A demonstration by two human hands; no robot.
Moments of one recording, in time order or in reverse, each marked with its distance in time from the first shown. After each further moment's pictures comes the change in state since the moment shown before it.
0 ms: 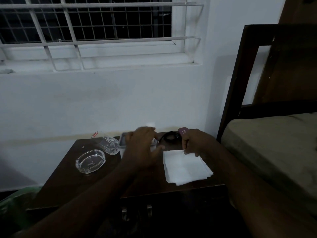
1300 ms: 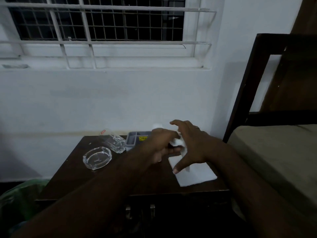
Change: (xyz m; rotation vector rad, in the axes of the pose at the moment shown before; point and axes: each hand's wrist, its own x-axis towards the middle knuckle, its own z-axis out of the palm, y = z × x) left_hand 0.038 0.051 -0.026 -1.361 -0.349 -0.861; right_hand -0.077 -0.086 -0.035 -0.041 0.127 -0.263
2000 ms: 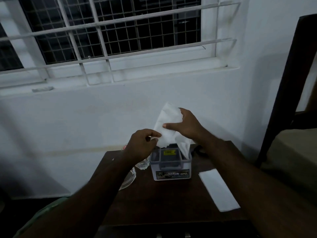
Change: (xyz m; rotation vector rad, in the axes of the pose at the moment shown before) left_hand 0.037 0.024 -0.144 0.891 0.292 0.548; right_hand 0.163 -0.021 0.024 0.831 0.411 0.006
